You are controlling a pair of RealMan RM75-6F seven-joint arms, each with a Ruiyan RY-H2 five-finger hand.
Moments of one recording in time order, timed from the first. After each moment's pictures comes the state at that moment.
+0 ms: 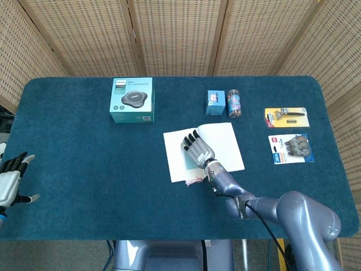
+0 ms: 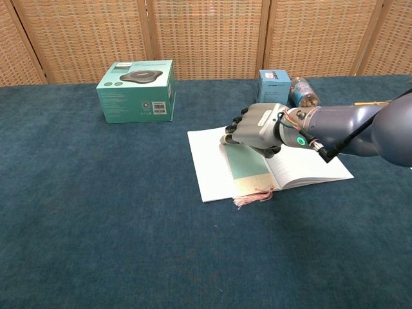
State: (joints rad) left arm -0.22 -1.03 -0.05 -1.67 1.19 1.15 0.05; right arm 1.25 -1.70 -0.06 -1.18 -0.65 0.73 -1.01
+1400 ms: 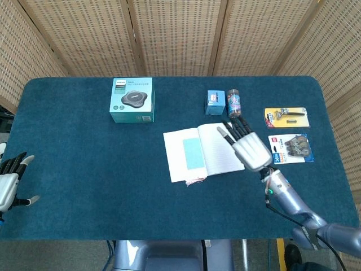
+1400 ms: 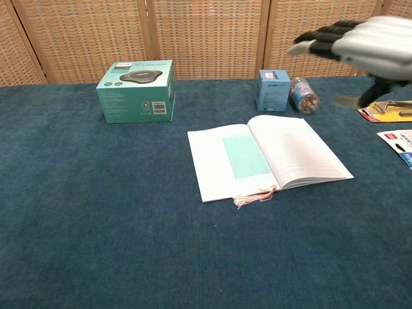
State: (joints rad) left arm -0.18 -1.02 -0.03 -1.68 1.29 1.24 0.00; right arm 0.78 -1.31 -0.12 -1.43 -1.35 1.38 -0.30
